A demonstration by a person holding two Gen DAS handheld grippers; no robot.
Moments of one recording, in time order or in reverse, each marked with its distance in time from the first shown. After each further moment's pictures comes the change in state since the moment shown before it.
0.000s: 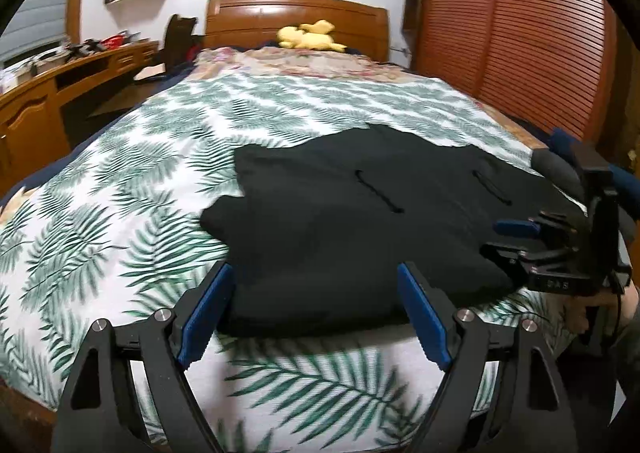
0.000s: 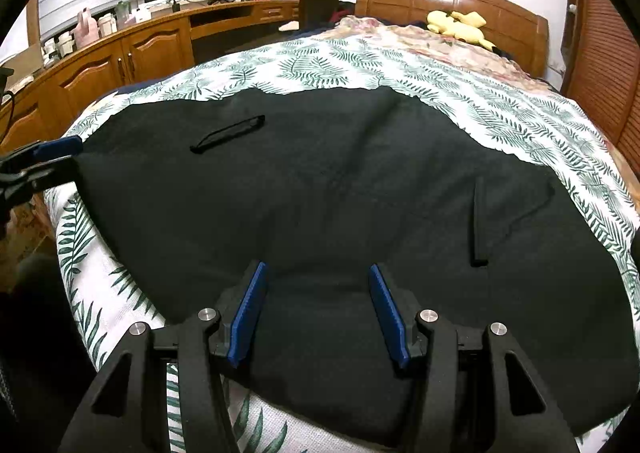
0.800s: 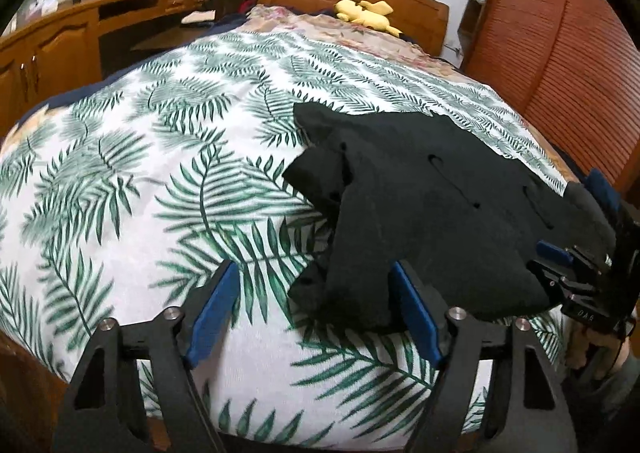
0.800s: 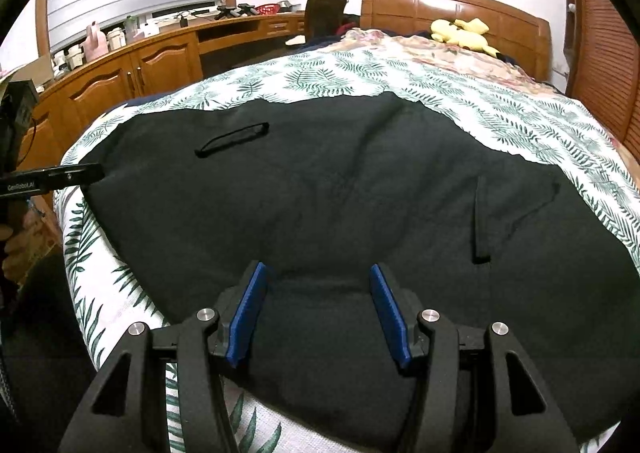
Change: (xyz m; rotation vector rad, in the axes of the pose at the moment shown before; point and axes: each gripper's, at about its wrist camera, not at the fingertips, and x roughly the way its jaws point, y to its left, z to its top) left arm 0.025 0.049 -0.014 -0.214 0.104 0.039; right arm -0.008 -0.005 -0.018 0.005 -0.060 0.043
